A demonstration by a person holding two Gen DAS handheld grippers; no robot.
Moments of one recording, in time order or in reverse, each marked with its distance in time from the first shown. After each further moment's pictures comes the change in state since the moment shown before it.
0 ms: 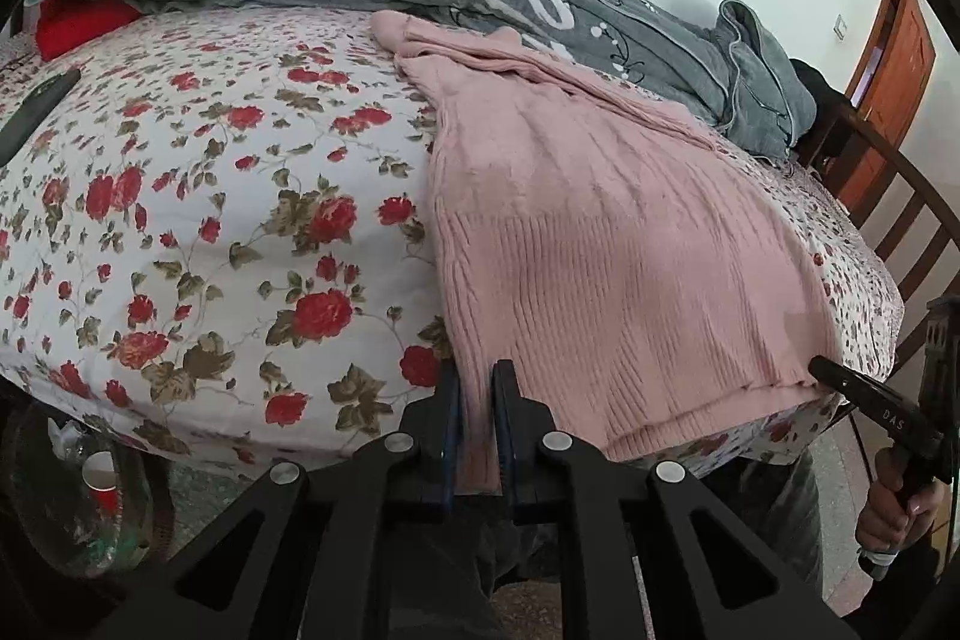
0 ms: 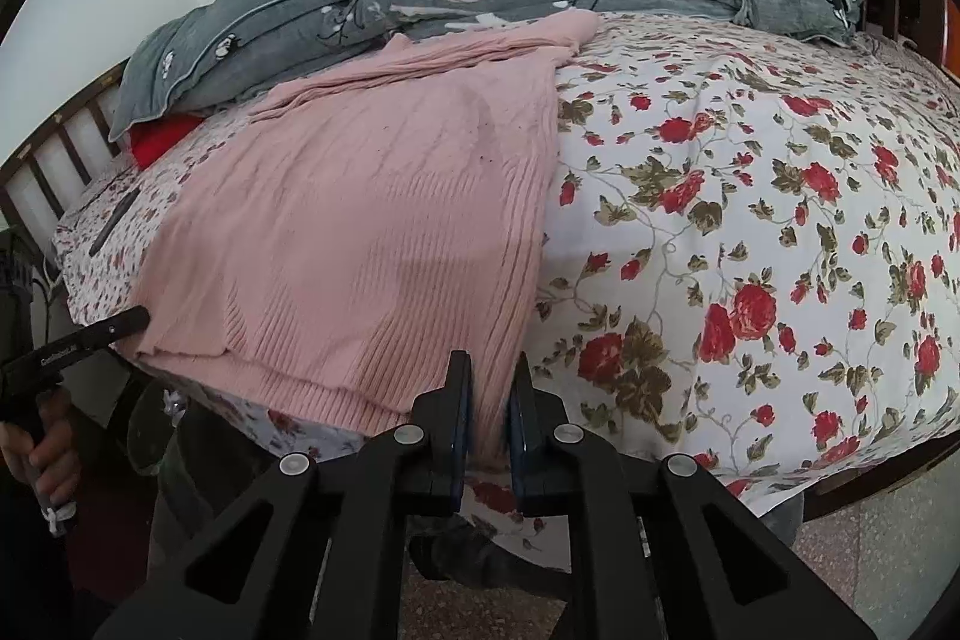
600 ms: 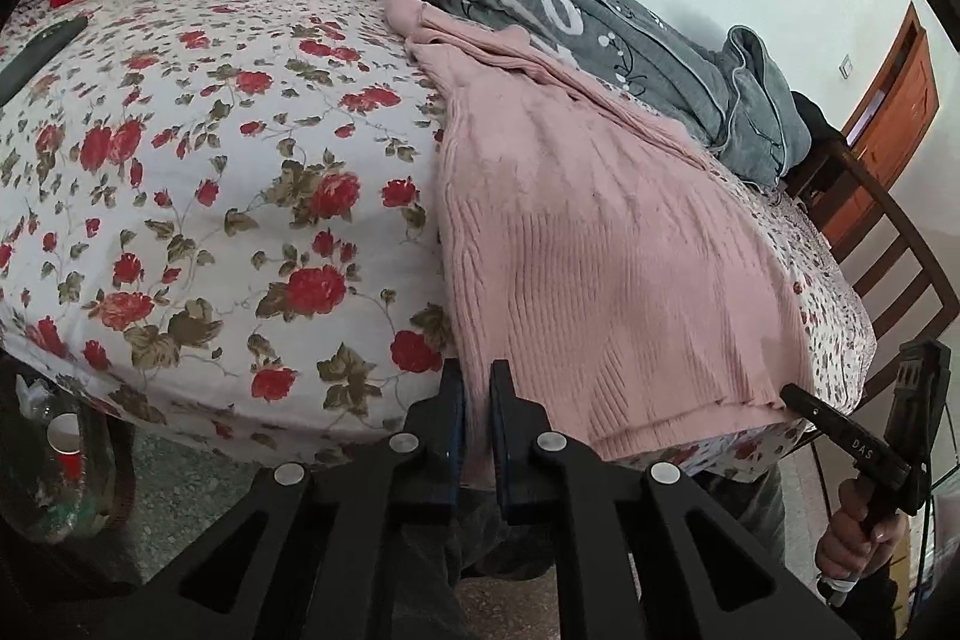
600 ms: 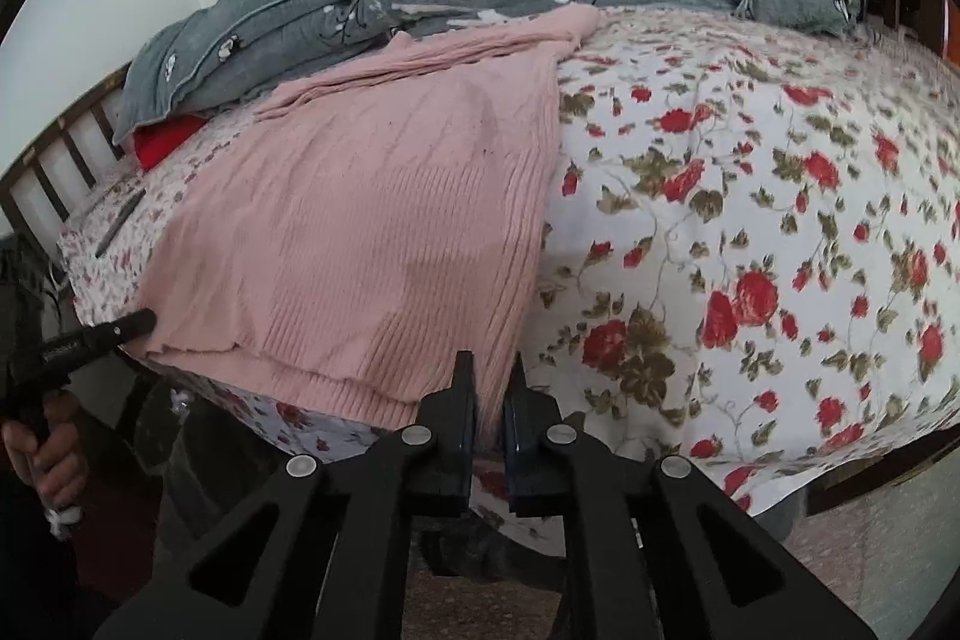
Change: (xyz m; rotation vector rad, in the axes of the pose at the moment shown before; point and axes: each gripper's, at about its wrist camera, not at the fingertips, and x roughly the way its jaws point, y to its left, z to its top) left arm 0.000 0.010 -0.001 -0.109 0.020 -0.072; right arm -0.004 -0.002 -0.002 0.031 0.010 0.022
